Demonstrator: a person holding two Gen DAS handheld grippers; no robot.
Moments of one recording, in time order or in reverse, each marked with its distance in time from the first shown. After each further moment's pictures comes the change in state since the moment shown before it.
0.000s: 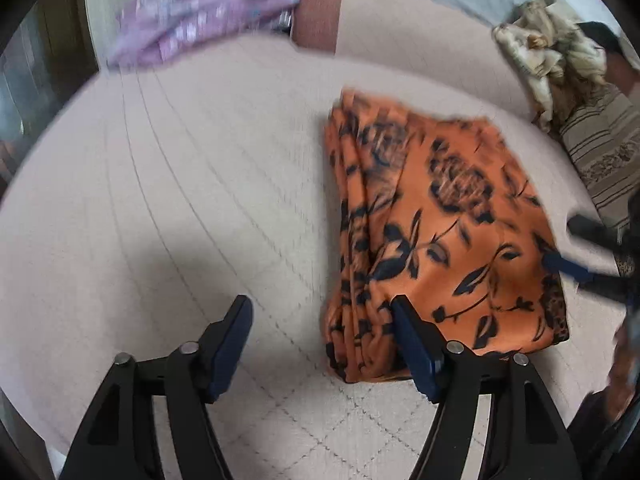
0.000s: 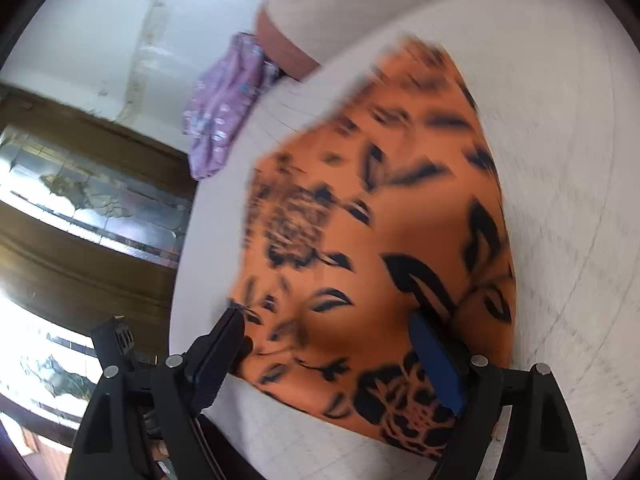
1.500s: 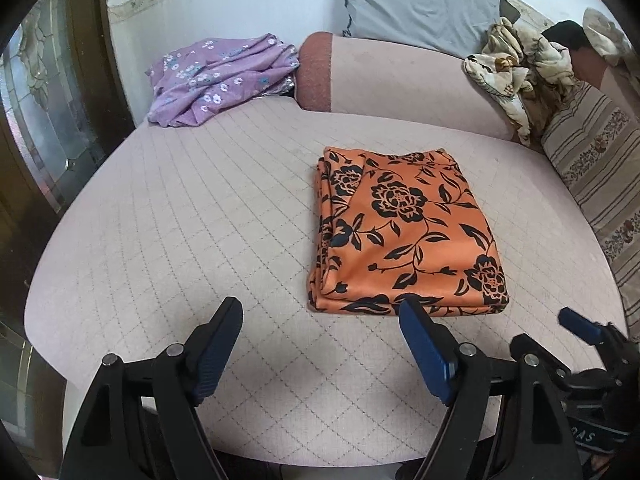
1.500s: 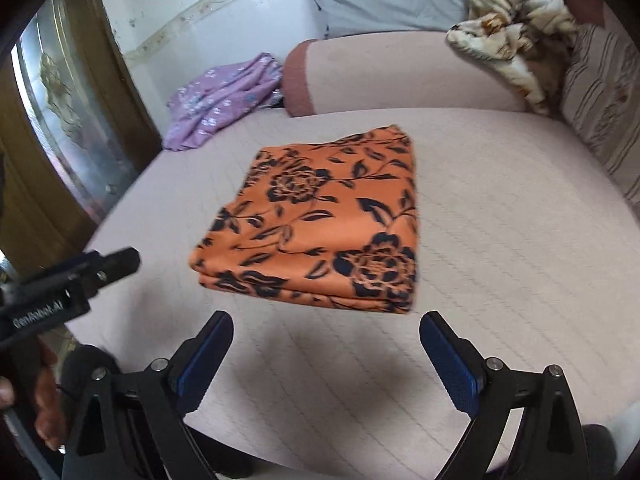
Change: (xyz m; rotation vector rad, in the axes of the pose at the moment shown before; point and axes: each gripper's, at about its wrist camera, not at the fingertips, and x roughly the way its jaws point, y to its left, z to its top) left arm -0.117 -0.044 -0.051 0.023 -0.141 0.100; right arm -0.065 0.107 -0.157 -0.332 -0.214 -0.471
